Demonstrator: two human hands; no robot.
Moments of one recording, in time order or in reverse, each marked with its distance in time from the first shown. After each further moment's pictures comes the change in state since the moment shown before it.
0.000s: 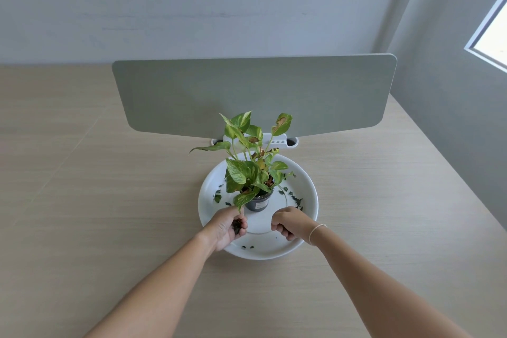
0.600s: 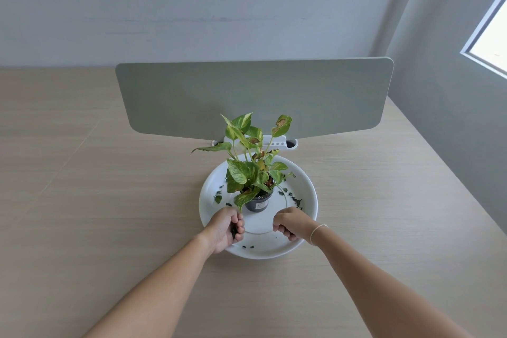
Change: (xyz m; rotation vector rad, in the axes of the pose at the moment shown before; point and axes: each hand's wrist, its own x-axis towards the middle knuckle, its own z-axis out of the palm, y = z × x) left_hand -0.008 0.000 -0.003 0.032 -0.014 -0.040; right_hand -0.010 -0.002 -0.001 -0.067 0.017 -0.019
